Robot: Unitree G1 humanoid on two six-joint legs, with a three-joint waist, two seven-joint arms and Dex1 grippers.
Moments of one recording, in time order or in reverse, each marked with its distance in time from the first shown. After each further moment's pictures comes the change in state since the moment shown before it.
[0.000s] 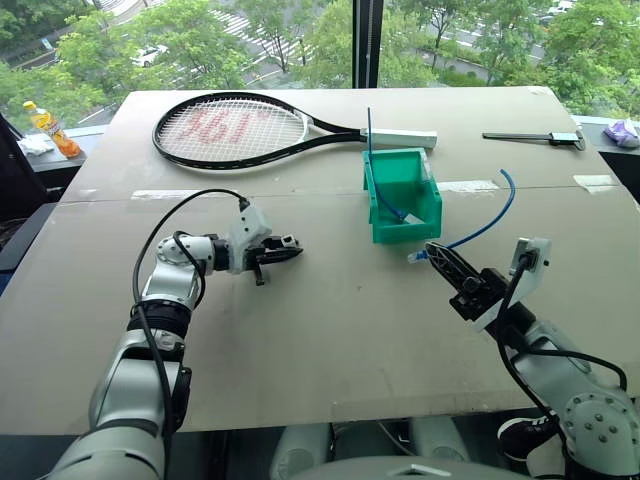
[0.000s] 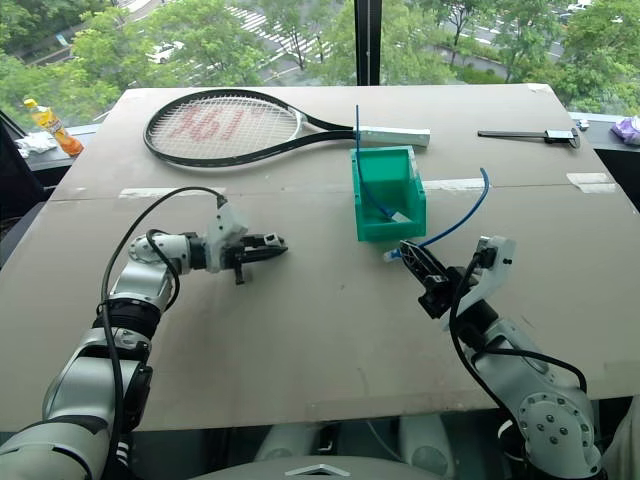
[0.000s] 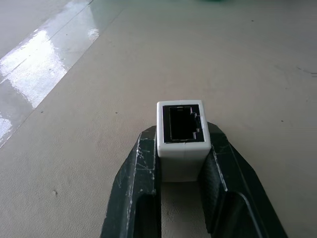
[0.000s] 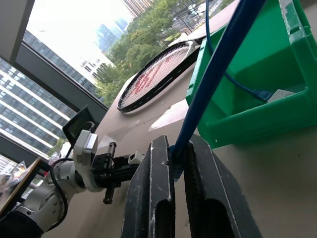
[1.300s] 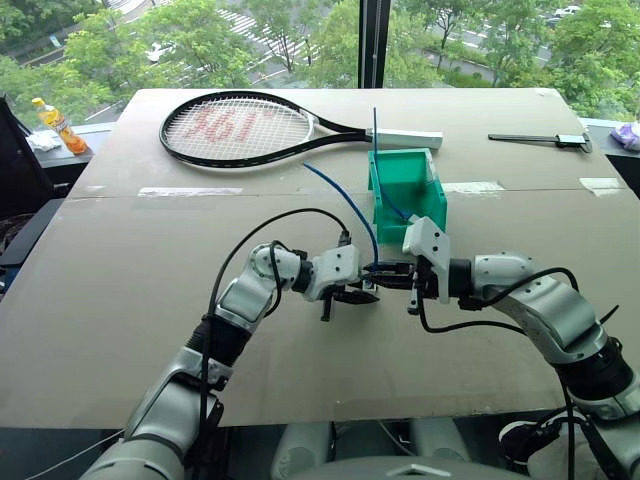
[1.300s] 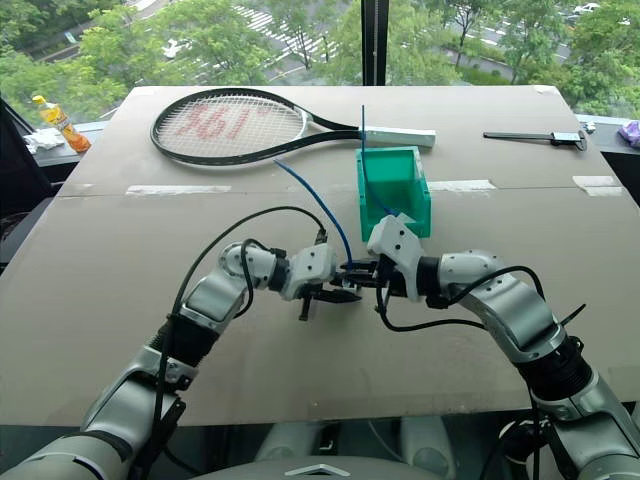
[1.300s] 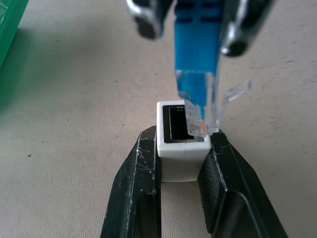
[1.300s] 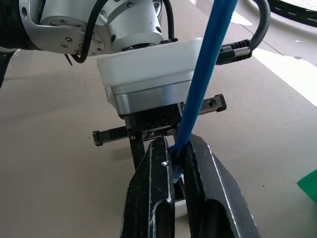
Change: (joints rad) left arm 0.105 -0.146 -0.311 -0.554 0.096 0.261 0.017; right arm -0.546 -0.297 0.426 0.352 -0.750 -0.018 0.817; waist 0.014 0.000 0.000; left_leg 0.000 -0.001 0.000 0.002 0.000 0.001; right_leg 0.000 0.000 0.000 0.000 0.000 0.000
